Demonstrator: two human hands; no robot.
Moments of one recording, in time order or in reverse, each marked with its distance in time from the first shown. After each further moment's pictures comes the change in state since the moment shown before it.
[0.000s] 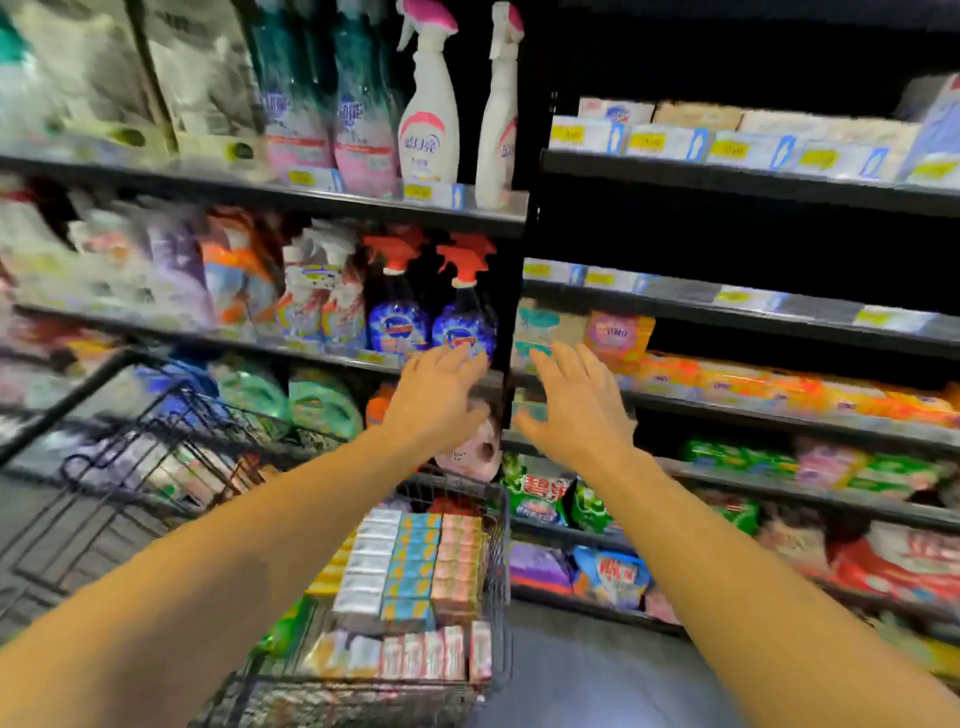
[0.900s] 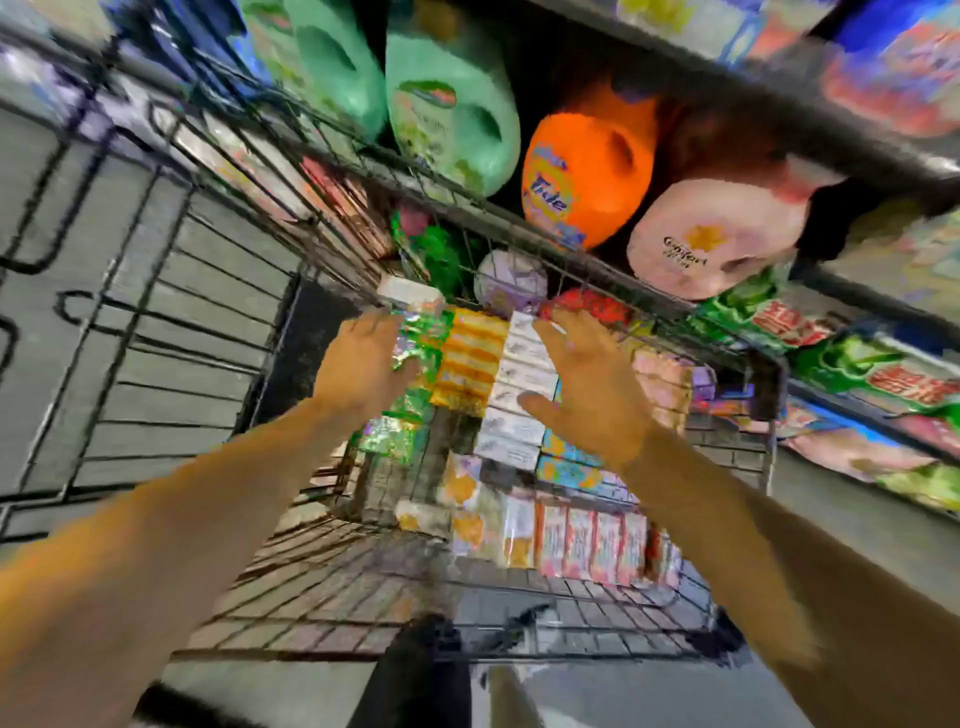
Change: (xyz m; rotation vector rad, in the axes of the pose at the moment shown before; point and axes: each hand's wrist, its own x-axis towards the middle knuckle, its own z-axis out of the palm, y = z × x) left_hand -0.170 -0.363 0.302 -0.234 -0.590 -0.589; right_hand 0.109 -0.199 0.387 0.192 -0.667 -0.197
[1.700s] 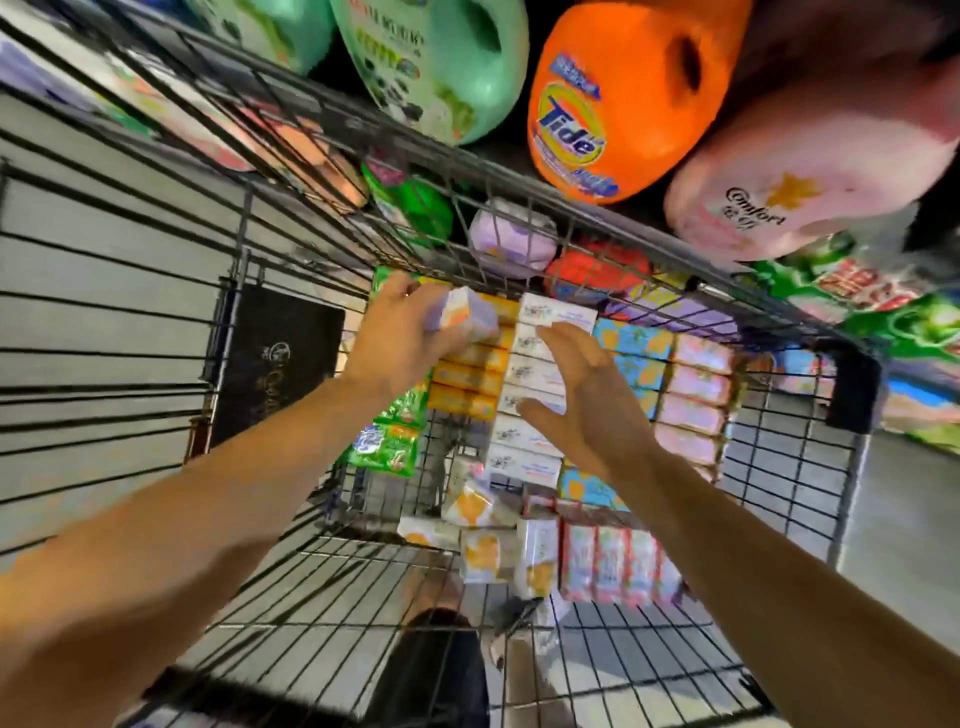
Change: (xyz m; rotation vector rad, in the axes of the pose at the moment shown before) left_hand 0.088 0.006 0.053 -0.378 0.064 0.196; right_hand 0.044 0.019 0.073 0.363 -0.012 0.086
